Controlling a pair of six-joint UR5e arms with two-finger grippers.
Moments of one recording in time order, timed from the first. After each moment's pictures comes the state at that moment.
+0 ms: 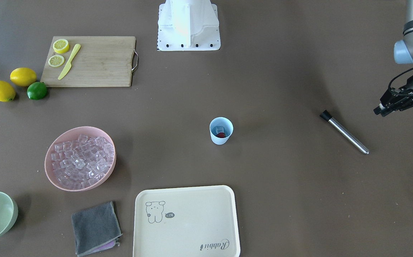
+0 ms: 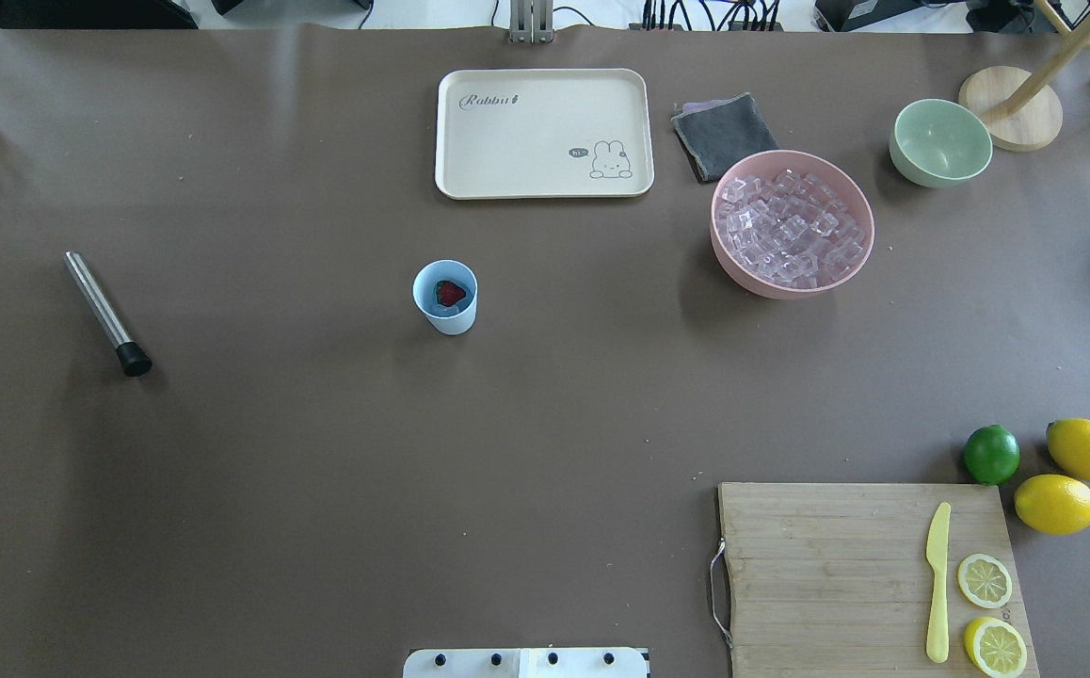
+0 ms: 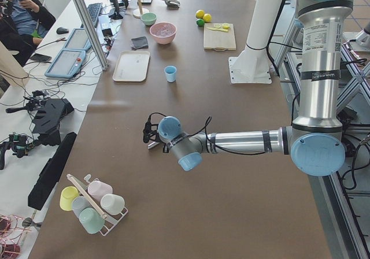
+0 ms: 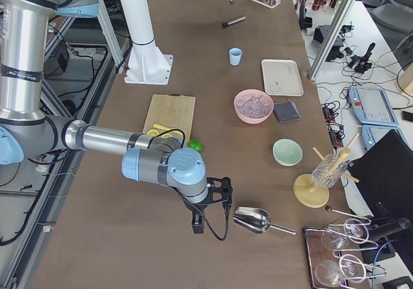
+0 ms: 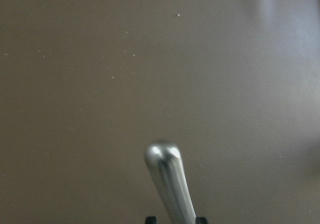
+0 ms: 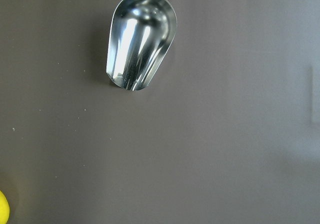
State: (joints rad) left arm -1.20 -1.52 -1.42 -2.64 -2.42 -0.83; right arm 1.78 -1.80 1.73 -1.54 2.29 -0.23
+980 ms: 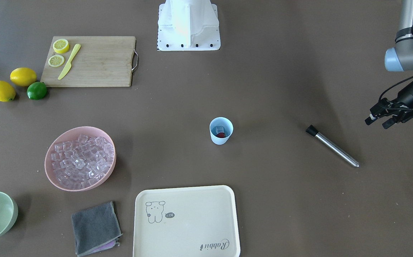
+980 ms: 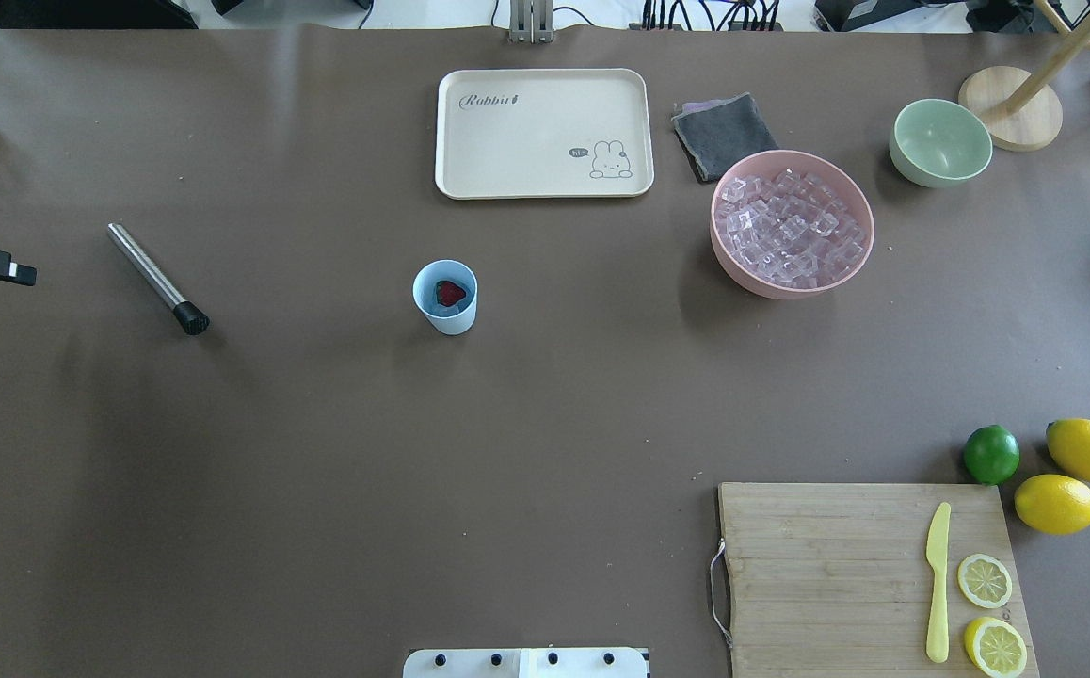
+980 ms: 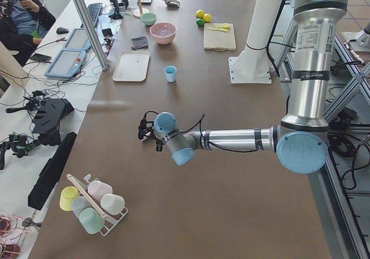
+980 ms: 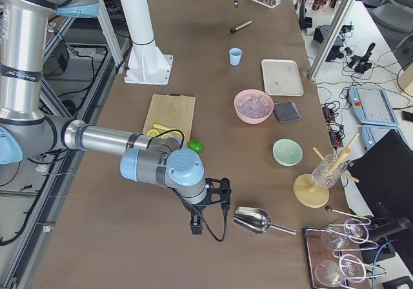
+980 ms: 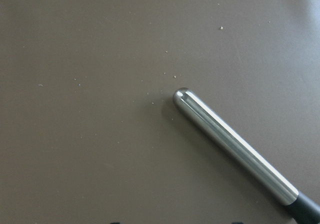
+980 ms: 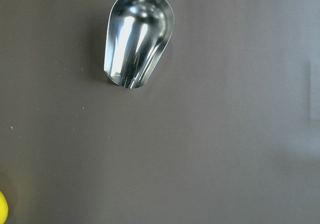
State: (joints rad) left arm -1.16 -1.60 -1.40 -2.59 -2.36 -0.84; right arm 1.79 -1.80 1.73 -1.54 2.29 -0.23
